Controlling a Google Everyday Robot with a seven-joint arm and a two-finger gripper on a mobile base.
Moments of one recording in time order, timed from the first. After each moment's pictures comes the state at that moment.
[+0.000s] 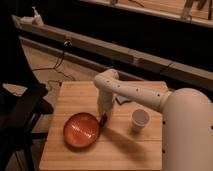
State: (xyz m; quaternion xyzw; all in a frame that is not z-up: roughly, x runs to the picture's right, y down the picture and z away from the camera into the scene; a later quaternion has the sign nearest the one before) arm 0.013 0.166 0.844 -0.38 -0.23 -0.43 0.79
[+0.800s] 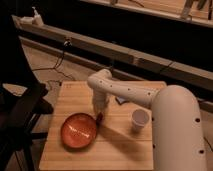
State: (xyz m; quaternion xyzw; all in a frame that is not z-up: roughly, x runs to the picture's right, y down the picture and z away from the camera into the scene) arm -0.024 0.159 0.853 -0.37 -0.23 -0.45 0.78
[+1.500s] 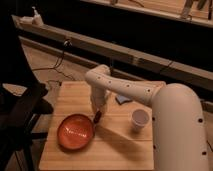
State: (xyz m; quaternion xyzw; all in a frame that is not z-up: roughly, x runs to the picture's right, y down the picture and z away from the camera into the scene) arm -0.033 0.149 0.837 -0.37 -0.24 -0.47 0.77
